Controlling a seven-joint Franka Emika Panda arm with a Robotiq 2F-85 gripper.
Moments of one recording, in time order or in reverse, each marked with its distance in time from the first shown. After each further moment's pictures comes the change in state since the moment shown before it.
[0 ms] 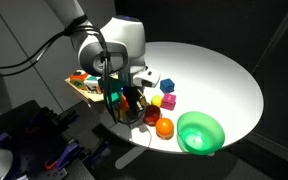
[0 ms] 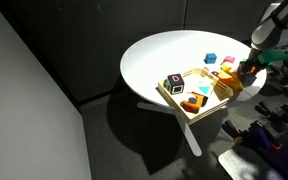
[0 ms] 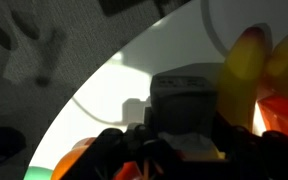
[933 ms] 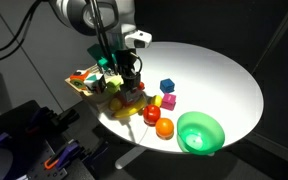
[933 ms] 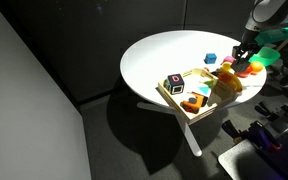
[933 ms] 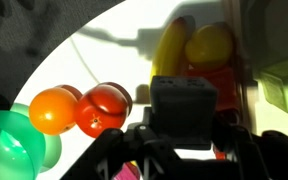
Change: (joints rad) arm 0.109 -0.226 0.014 -0.002 -0.073 -0.174 0.040
